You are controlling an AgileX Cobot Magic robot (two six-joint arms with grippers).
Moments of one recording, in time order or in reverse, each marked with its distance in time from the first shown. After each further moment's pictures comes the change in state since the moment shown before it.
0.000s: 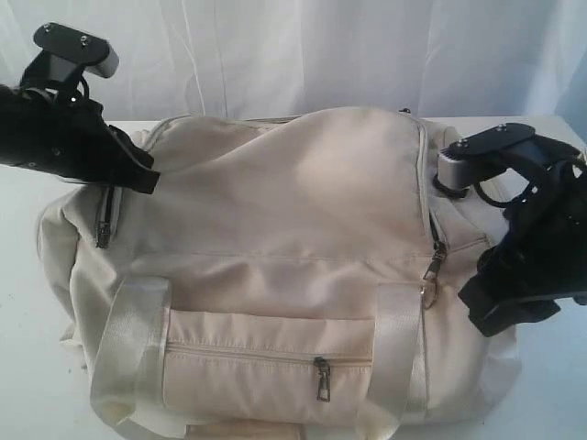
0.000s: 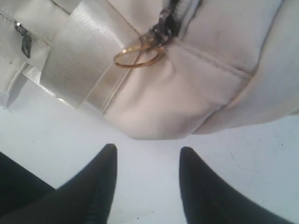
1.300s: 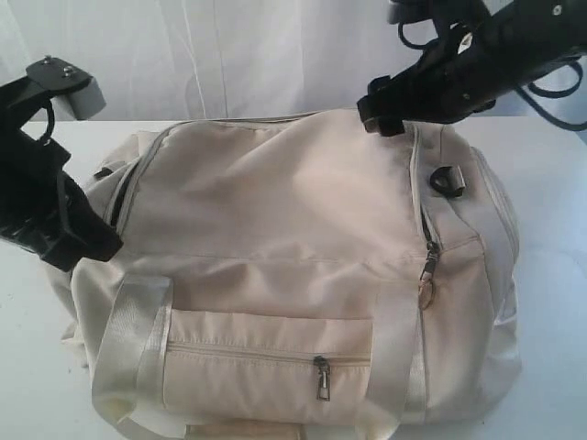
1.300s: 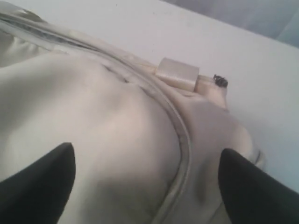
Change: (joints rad) left arm 0.000 -0.152 -0.046 0.070 0.616 0.006; right arm 0.000 0.355 -0.318 -0.097 -0.668 0.179
